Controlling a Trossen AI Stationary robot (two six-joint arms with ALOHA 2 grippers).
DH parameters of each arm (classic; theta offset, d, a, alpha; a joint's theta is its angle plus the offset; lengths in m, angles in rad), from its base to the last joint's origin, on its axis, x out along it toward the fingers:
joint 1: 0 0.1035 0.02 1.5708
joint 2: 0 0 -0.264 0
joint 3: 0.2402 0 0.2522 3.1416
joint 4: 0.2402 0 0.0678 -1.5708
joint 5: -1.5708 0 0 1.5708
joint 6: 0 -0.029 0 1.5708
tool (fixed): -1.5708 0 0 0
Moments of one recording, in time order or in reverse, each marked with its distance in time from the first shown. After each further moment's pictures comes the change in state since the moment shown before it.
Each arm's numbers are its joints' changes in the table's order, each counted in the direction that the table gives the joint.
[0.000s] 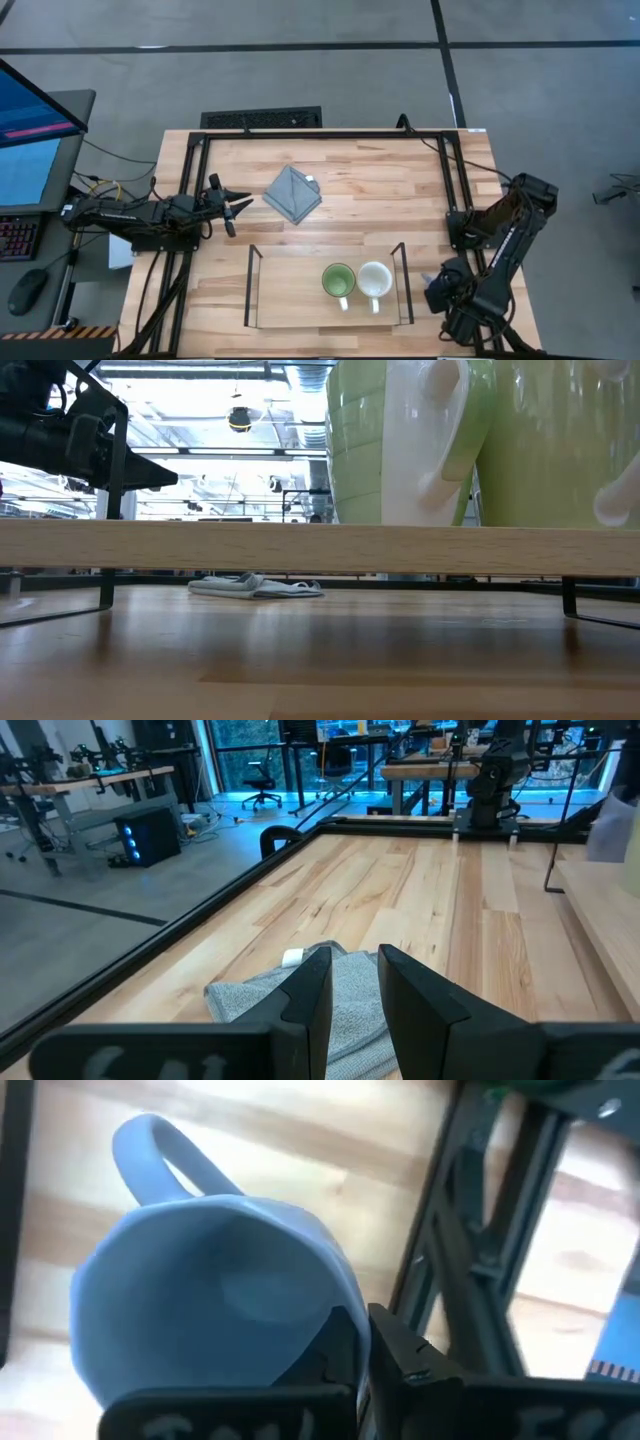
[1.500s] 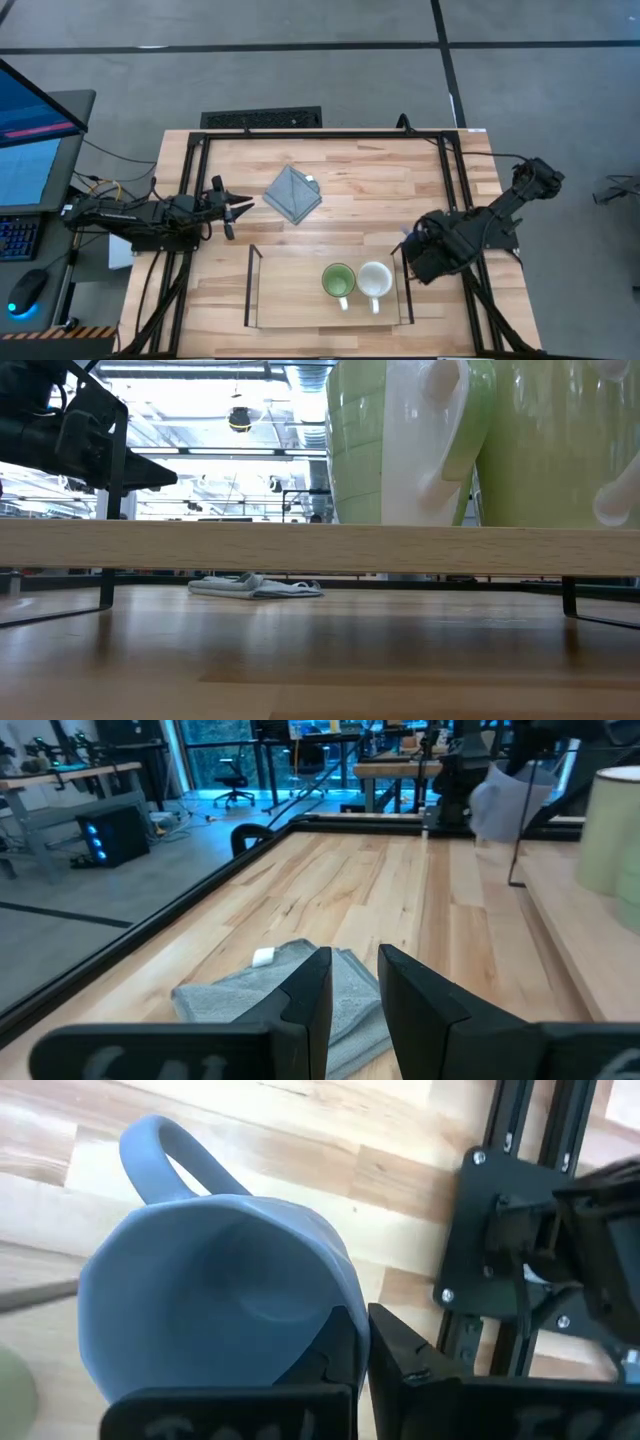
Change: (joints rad) left arm 0.000 -0.002 0.000 0.006 0.077 0.008; right arm -0.428 0.170 0.002 0.191 0.264 0.390
